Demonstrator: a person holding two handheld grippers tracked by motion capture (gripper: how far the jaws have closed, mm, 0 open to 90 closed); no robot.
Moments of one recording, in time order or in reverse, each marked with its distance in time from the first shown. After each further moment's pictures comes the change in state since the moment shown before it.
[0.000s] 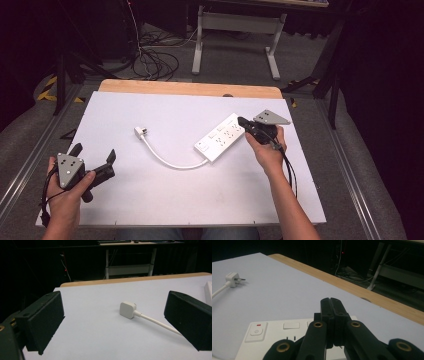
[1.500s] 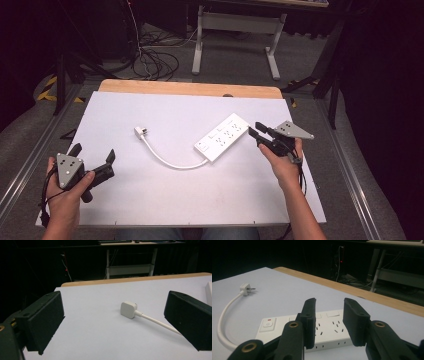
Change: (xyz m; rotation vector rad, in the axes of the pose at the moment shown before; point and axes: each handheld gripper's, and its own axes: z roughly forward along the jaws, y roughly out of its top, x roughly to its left) left arm 0.000 0.000 -0.001 -0.002 0.004 -0.003; right arm -0.011 -0.023 -0.049 -0.086 0.008 0.083
